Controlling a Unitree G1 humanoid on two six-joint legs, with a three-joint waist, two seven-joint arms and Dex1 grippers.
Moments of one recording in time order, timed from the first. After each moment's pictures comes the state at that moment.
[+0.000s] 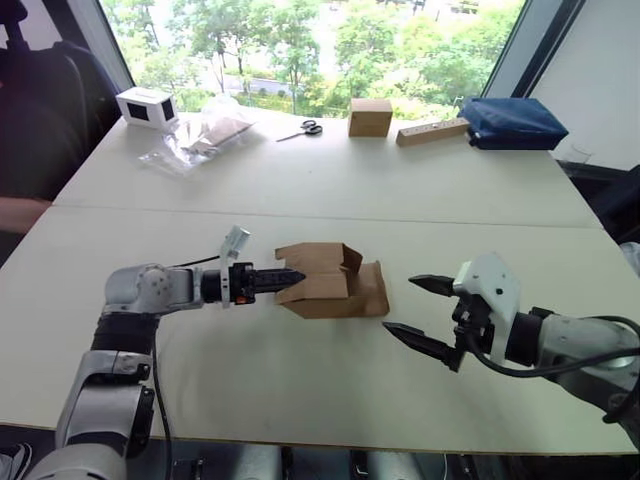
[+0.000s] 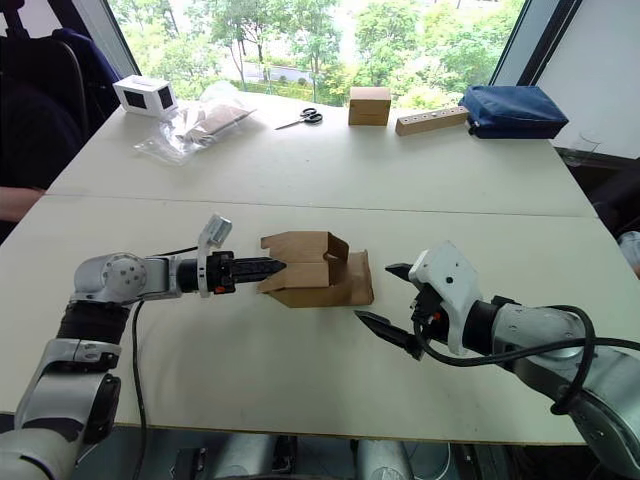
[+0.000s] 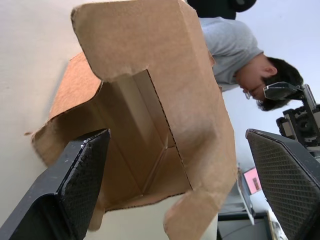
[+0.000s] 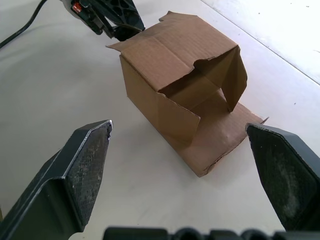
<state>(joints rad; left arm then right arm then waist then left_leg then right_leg) -0.65 0.51 0.01 0.36 -0.81 1.22 -1.00 -0.01 -0.91 -0.24 -0.86 0.90 0.92 0.45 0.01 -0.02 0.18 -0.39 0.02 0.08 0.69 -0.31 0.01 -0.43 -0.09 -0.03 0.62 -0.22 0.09</state>
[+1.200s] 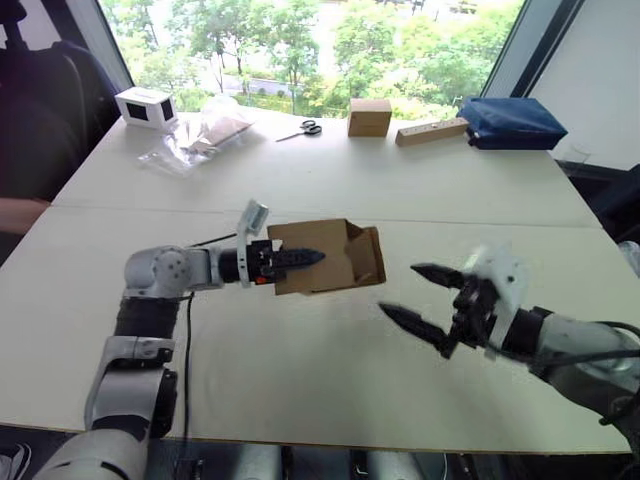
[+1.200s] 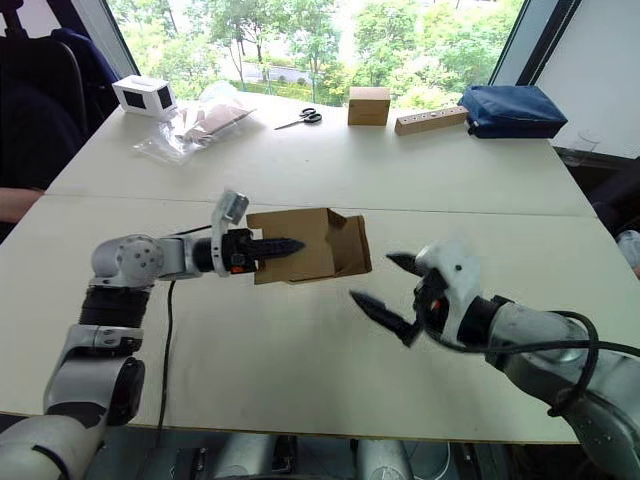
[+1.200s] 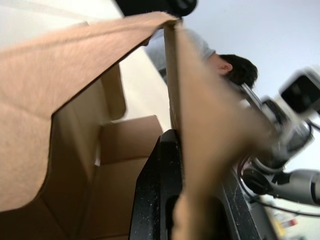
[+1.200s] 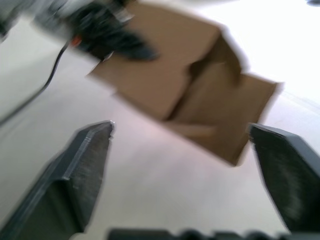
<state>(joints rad) -0.76 0.46 0.06 0.26 -0.80 1.16 -1.09 -0.10 -0.76 -0.34 -0.79 1.13 0.88 0.21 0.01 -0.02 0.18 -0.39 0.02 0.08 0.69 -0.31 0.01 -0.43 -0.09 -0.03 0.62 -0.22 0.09</state>
